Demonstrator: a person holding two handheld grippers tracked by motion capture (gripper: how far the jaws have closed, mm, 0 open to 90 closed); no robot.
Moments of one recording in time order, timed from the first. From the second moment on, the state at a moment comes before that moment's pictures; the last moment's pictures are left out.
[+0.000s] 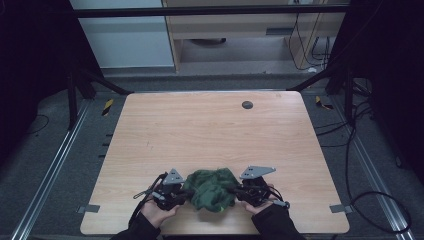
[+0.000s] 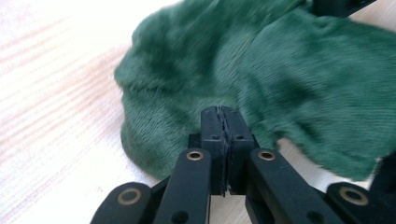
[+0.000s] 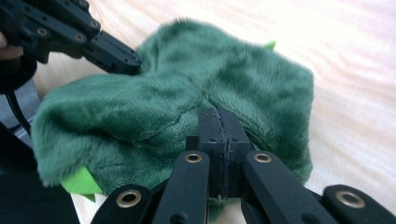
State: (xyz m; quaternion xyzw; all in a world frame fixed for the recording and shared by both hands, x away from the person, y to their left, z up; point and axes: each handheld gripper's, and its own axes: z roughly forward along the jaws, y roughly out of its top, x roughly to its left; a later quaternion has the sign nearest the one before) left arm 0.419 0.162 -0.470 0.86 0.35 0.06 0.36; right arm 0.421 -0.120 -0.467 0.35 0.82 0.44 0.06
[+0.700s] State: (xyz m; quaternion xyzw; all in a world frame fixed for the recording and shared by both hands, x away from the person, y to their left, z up) left arm 0.420 0.168 -0.461 0.86 0.35 0.10 0.37; right arm 0.426 -0.130 -0.468 0.36 0.82 0.44 0.07
